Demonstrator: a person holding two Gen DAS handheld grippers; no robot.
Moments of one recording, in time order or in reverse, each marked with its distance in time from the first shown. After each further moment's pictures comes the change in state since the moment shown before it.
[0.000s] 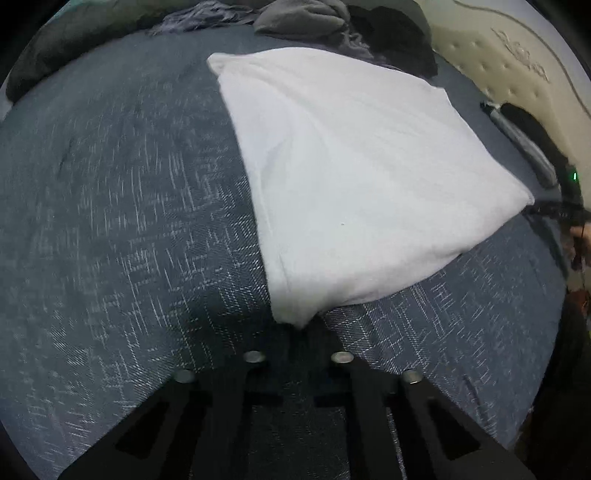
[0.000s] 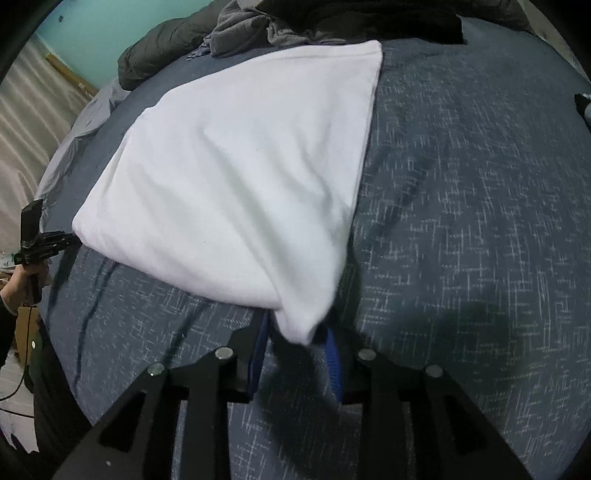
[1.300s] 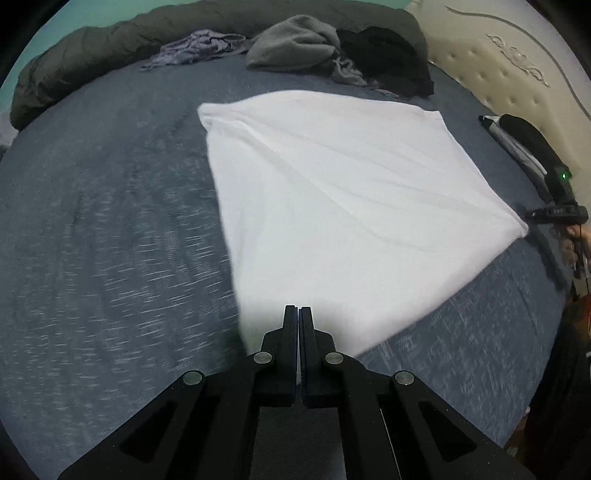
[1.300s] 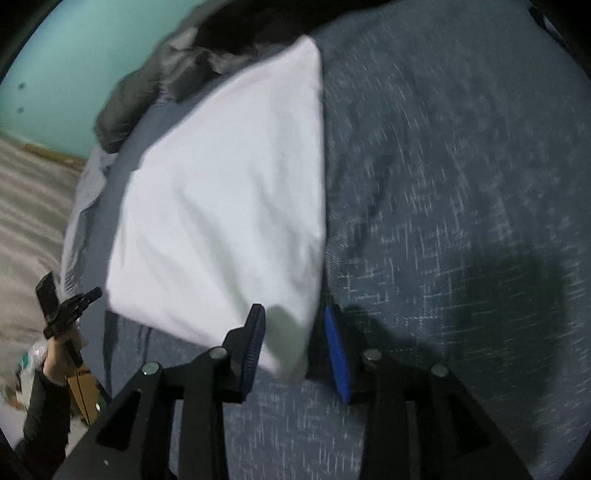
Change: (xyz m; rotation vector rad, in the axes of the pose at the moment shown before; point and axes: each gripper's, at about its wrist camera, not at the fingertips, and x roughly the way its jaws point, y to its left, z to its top) left arm 0.001 -0.034 0.056 -0.035 -0.049 0.004; right arm 0.006 -0.032 0.016 0.351 0.015 0.162
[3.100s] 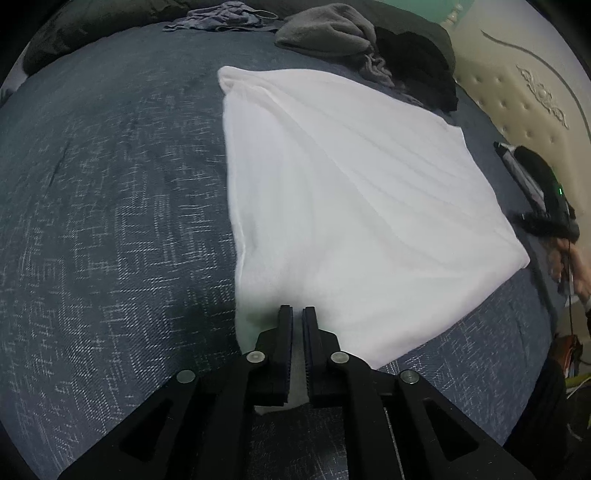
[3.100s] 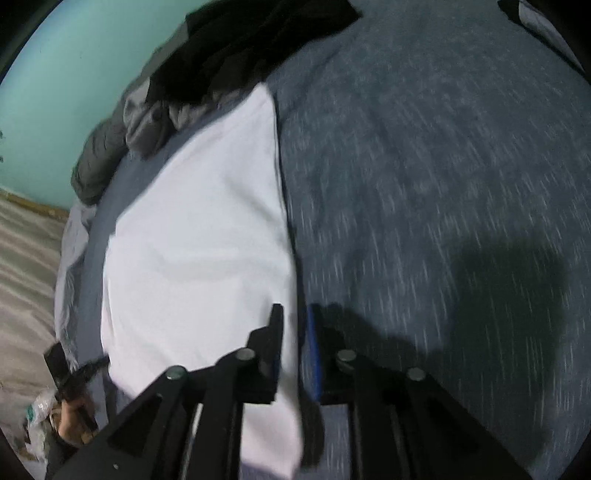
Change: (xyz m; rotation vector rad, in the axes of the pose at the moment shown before) left arm 0.006 0.006 -0.025 -0.167 0.012 -0.056; right arm -0.010 -0.019 0.040 0.081 -0.095 -0.054
